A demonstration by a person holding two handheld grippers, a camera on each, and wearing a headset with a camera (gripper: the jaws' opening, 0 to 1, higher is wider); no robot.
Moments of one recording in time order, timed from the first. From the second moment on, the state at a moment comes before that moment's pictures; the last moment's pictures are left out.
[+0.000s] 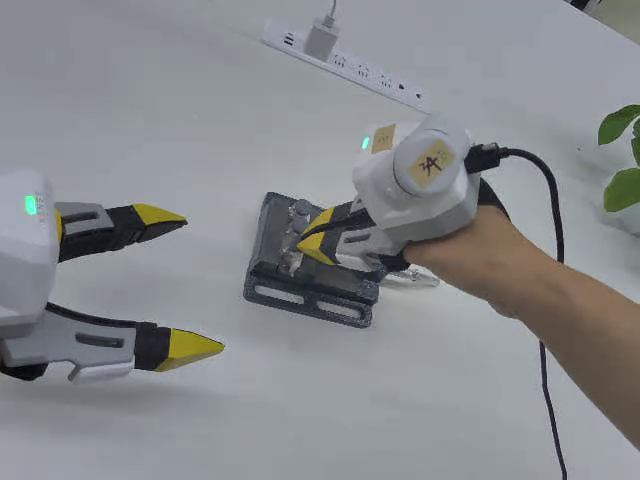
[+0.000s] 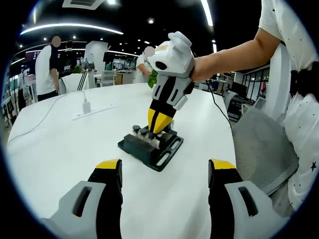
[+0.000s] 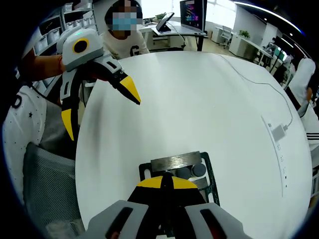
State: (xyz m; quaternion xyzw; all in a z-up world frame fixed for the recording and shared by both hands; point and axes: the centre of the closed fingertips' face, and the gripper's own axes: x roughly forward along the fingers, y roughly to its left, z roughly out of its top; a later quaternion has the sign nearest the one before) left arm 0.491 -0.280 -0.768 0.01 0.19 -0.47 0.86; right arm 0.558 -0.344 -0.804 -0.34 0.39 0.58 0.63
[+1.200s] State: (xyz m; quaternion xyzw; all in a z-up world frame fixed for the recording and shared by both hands) left arm 0.497 -0.285 -0.763 0.00 0.18 -0.47 0.87; right arm 0.558 -0.343 -0.806 -0.39 0.42 0.58 0.58
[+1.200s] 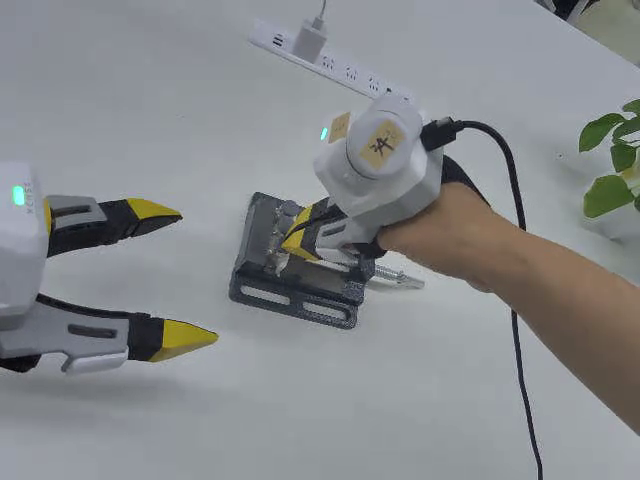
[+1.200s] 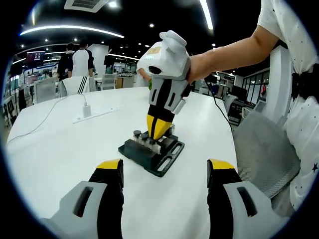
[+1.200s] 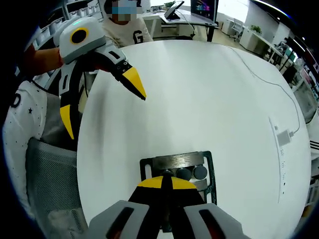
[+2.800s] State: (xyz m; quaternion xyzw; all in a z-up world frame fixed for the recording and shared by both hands) left arm 0.501 -0.282 -0.758 0.00 0.17 -0.46 0.87; right arm 0.555 -0.341 -0.810 -0.42 0.45 0.56 0.55
